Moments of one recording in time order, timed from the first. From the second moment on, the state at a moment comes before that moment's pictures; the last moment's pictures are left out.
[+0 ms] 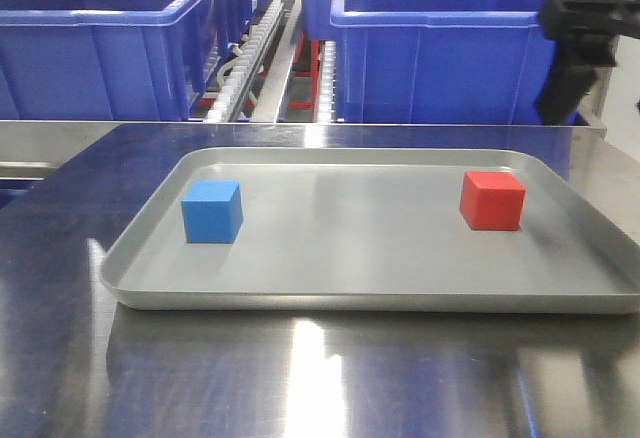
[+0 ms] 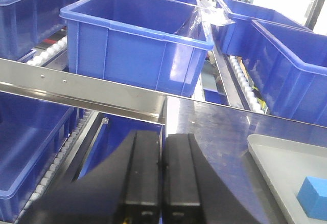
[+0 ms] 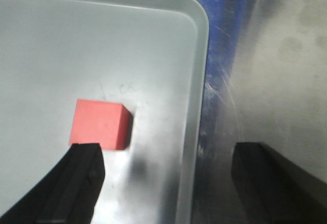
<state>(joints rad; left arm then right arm) -0.06 0.00 0.00 0.02 0.06 -0.25 0.30 1.37 -0.95 -0.05 0.56 0.29</state>
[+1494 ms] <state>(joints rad) -0.06 0.00 0.00 0.02 0.06 -0.25 0.39 1.76 -1.17 0.00 0.65 0.29</state>
